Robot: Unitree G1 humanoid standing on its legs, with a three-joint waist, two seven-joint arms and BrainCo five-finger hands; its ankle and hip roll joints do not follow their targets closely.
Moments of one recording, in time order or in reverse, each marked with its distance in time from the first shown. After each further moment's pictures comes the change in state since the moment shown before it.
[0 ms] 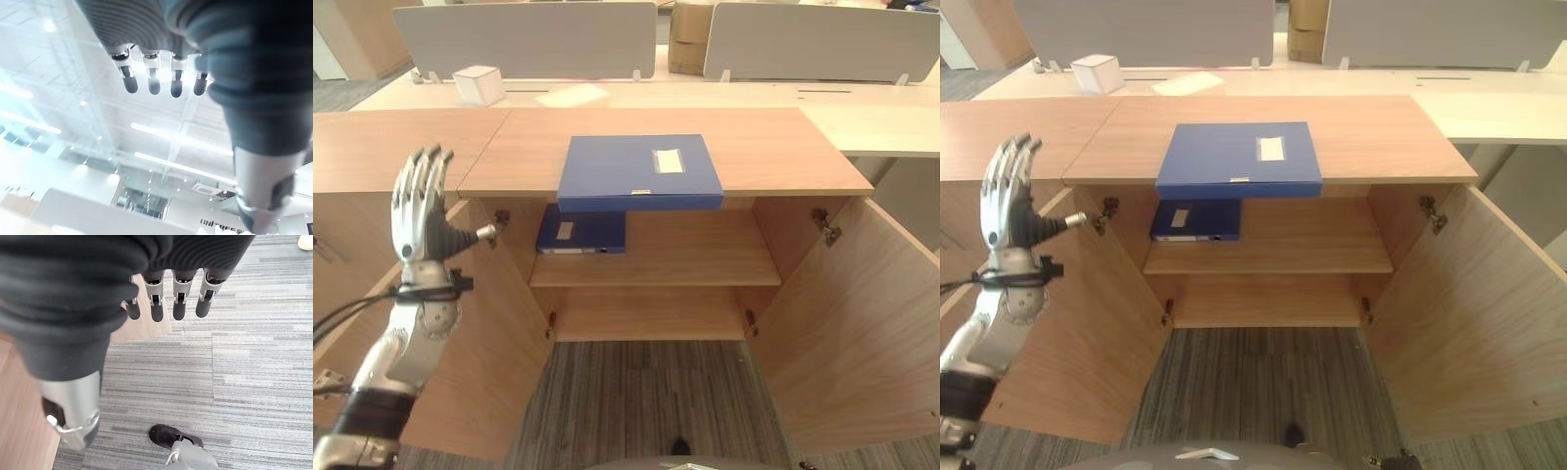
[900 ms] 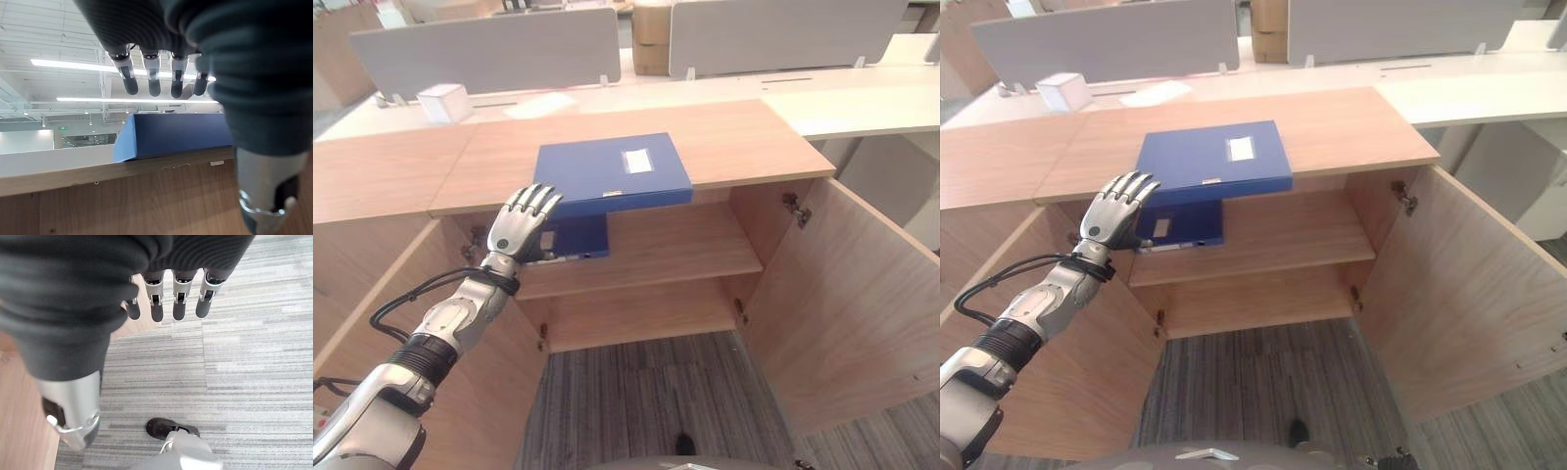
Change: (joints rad) left arm -0.275 -0.028 -0.496 0.356 0.188 0.010 -0.083; right arm 0.002 0.002 -0.007 0.031 0.004 -0.022 -0.004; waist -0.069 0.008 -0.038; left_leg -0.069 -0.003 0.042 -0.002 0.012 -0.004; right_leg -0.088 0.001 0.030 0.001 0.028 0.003
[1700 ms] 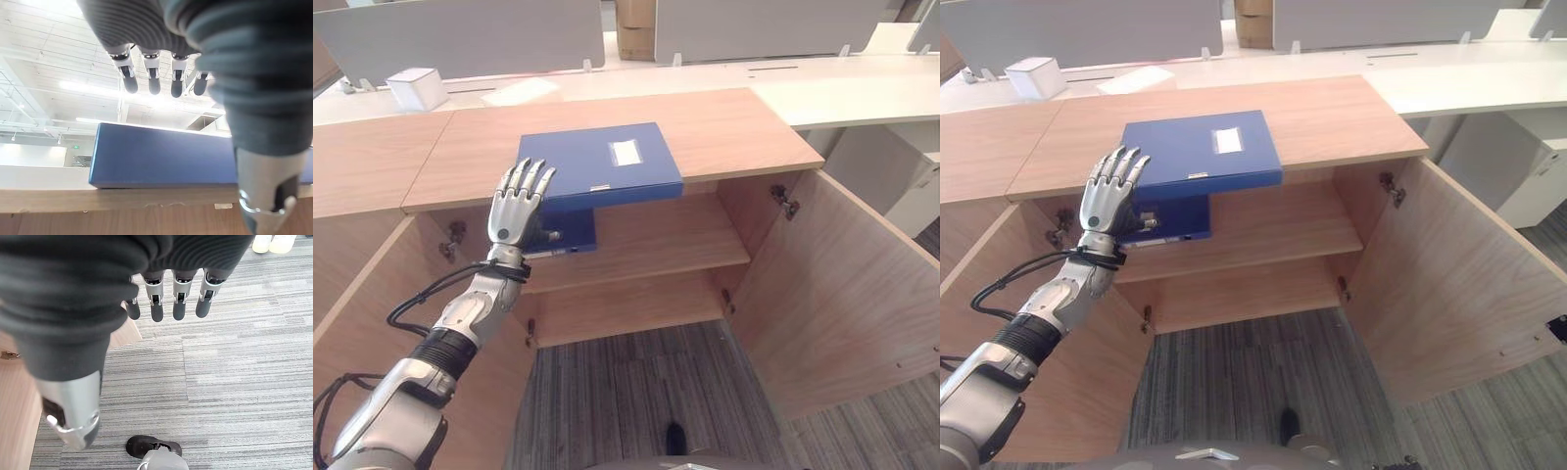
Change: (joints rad) left arm -0.062 -0.077 0.039 0.048 -0.021 0.086 0.150; right arm -0.004 0.001 0.005 0.034 -0.001 0.001 -0.042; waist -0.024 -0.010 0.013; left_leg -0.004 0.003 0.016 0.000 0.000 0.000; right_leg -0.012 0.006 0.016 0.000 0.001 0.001
